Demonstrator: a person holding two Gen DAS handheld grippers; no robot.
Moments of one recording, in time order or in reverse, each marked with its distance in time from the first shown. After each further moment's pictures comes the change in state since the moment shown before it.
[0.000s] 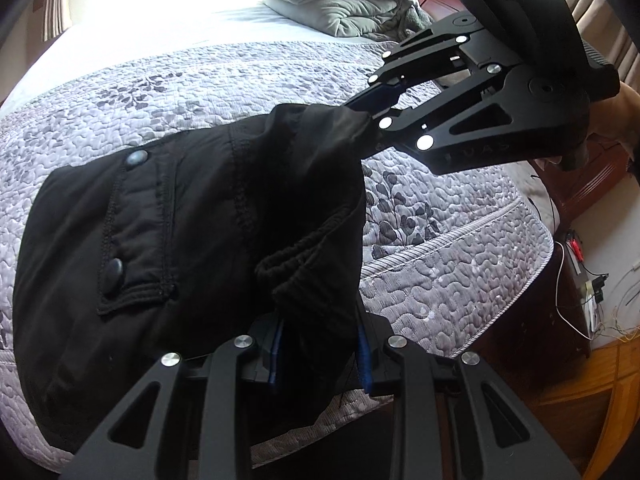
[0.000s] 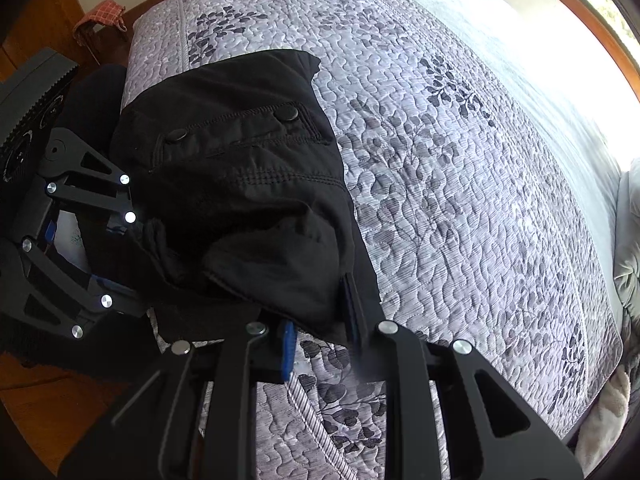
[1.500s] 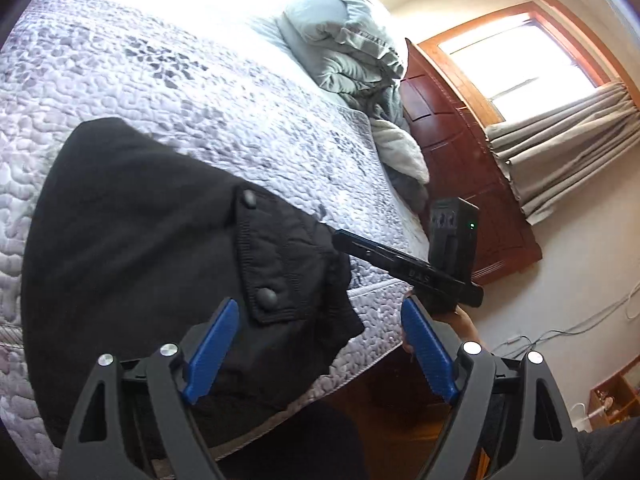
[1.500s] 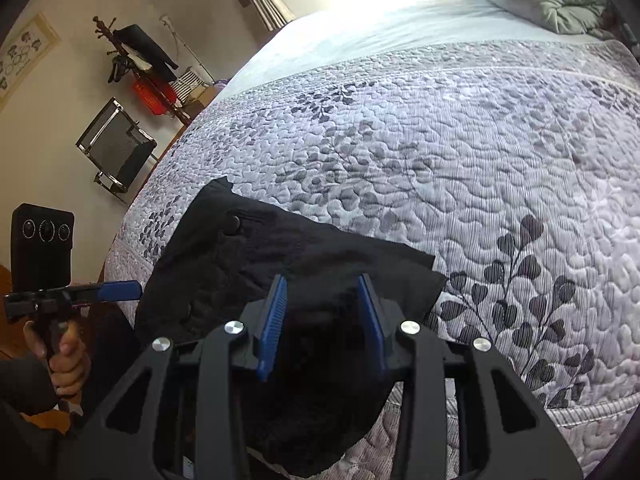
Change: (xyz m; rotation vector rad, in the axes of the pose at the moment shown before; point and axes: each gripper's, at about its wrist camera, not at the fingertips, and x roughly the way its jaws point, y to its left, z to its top) left arm -0.065 0.155 -0.012 -0.318 -0.129 -0.449; right arm 0.029 -0.012 -0.074 0.909 -0.442 0.143
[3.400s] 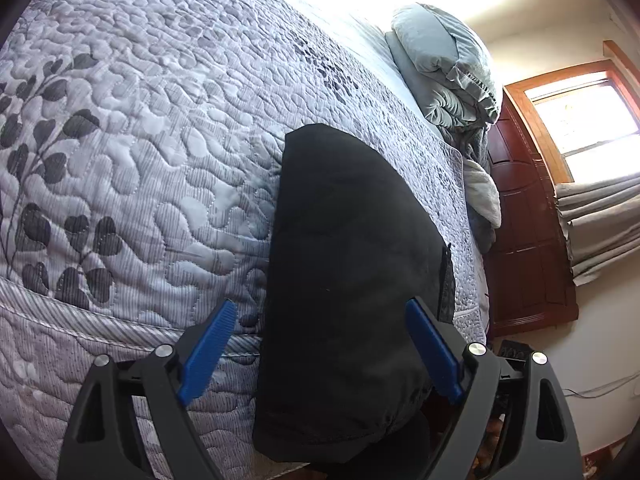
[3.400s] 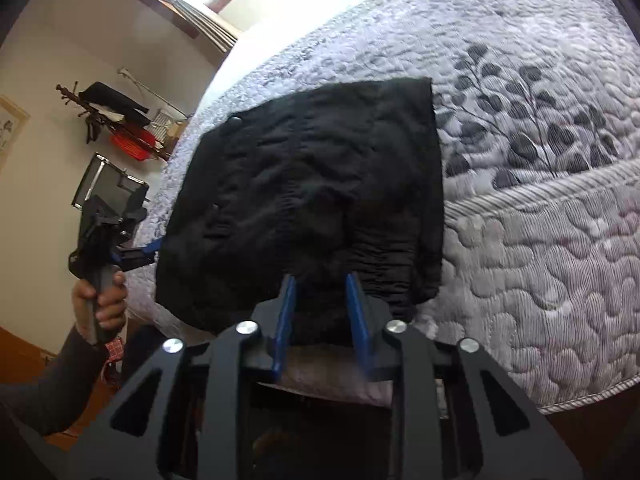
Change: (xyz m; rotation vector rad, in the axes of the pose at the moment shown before) left arm -0.071 0.141 -0.001 -0.234 -0.031 0.170; right arm -0.006 0.014 -0.128 0.302 -0.039 0.027
